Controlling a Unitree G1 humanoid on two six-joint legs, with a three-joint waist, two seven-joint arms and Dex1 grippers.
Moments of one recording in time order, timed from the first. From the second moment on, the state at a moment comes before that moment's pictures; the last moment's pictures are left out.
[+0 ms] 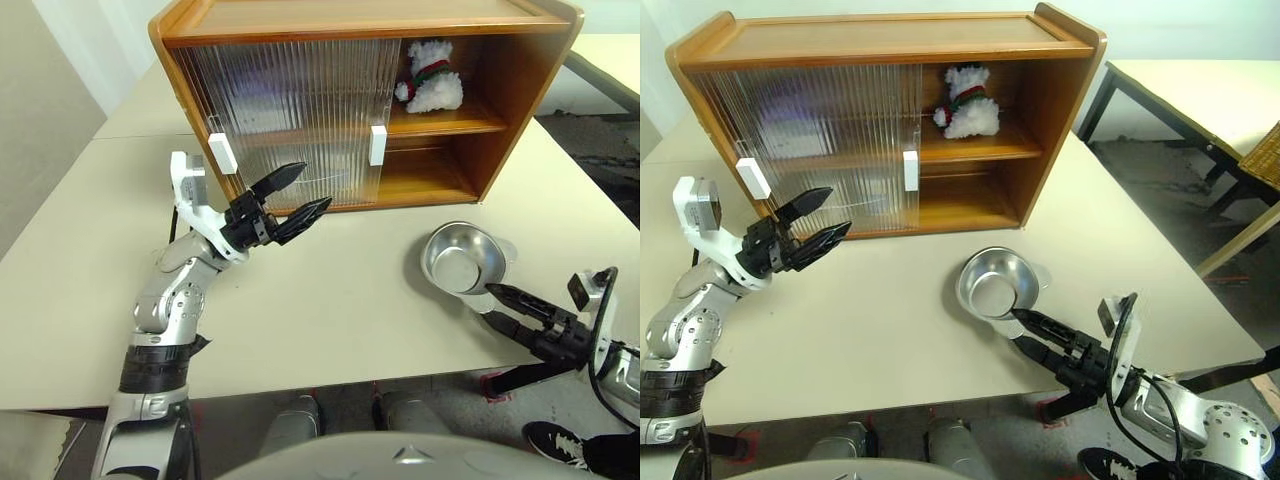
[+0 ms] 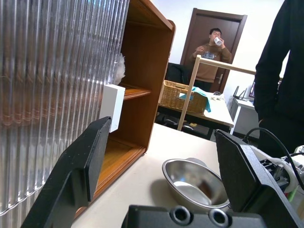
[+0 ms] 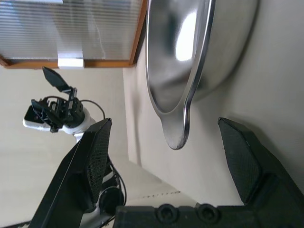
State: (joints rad) left arm -0.28 0.40 0.12 -0.11 -0.71 0.23 -0.95; right arm 0.09 -0.58 -0.56 0.15 1.65 1.42 0.28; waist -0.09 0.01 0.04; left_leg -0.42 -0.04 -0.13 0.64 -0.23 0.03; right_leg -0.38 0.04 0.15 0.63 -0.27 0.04
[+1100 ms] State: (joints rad) left arm -0.29 0.41 0.14 -0.12 -0.70 0.23 -0.95; right arm 0.03 -0.60 -0.50 0.22 1.44 1.36 0.53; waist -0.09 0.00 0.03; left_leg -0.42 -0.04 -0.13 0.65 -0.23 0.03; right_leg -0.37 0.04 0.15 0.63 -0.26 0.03
